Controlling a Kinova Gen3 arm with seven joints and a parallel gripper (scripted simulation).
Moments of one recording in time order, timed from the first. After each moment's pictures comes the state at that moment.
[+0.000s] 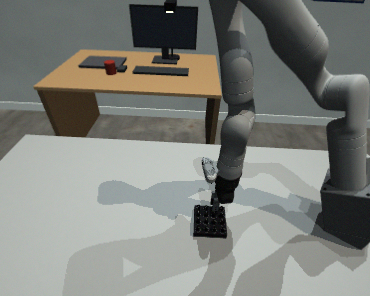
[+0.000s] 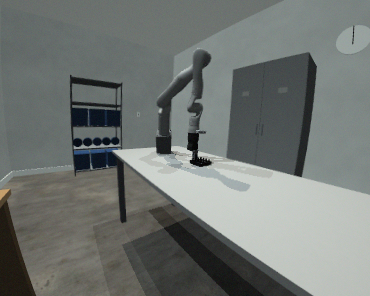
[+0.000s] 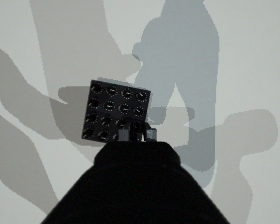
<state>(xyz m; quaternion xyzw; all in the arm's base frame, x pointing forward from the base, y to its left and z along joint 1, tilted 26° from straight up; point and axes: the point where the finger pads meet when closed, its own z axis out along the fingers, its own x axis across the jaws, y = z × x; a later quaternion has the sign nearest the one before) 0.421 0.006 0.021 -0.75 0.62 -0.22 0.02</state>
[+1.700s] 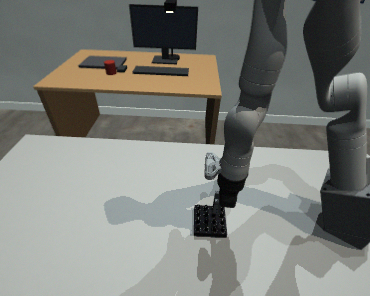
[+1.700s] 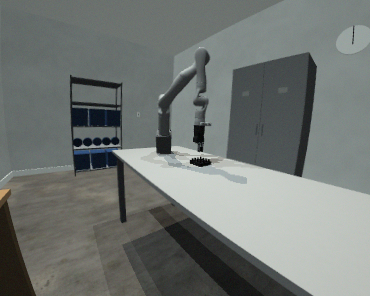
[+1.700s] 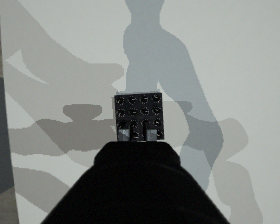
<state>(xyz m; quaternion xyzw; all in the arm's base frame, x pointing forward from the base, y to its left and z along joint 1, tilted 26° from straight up) 0.405 0.062 0.057 -0.67 0.71 -0.21 0.05</state>
